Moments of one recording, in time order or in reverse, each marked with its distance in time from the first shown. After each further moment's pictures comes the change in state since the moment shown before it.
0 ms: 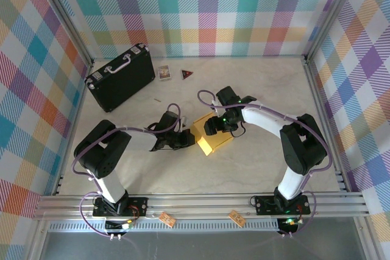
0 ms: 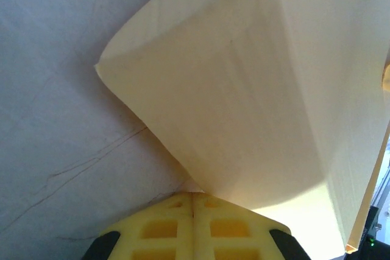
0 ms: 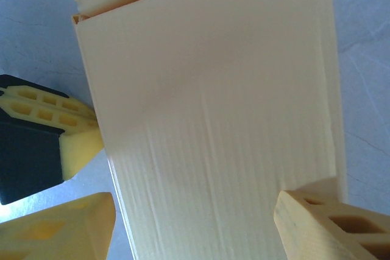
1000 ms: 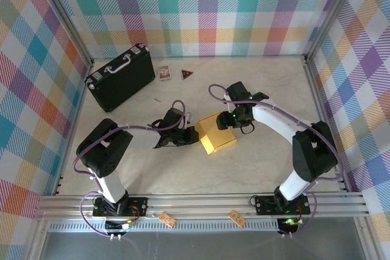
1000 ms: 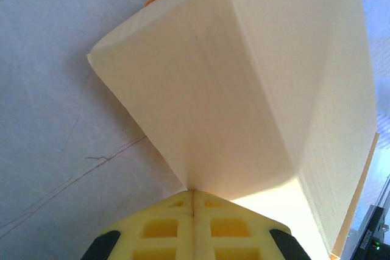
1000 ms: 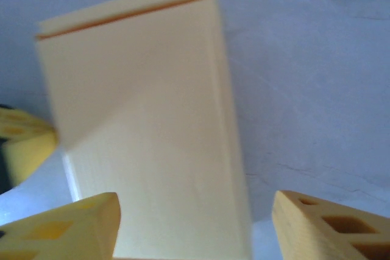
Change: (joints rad) left arm -0.025 0.014 0.077 -0.044 -0.027 0.050; right arm -0.080 -0.089 -0.004 -0.098 0.166 0.003
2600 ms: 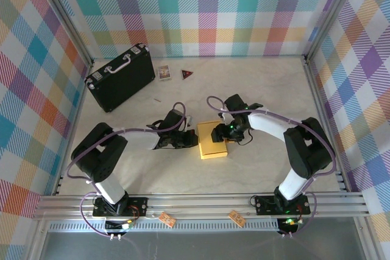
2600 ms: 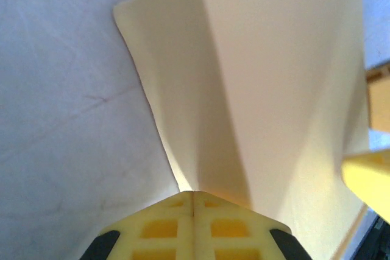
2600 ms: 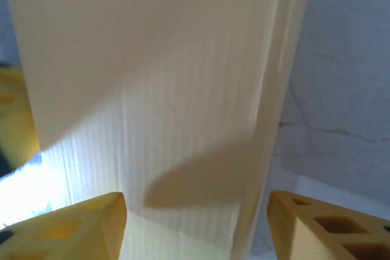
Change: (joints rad) left arm -0.036 -0.090 0.000 -0.166 -0.043 0.043; right arm 0.026 0.024 -0.143 0.117 -0.243 0.085
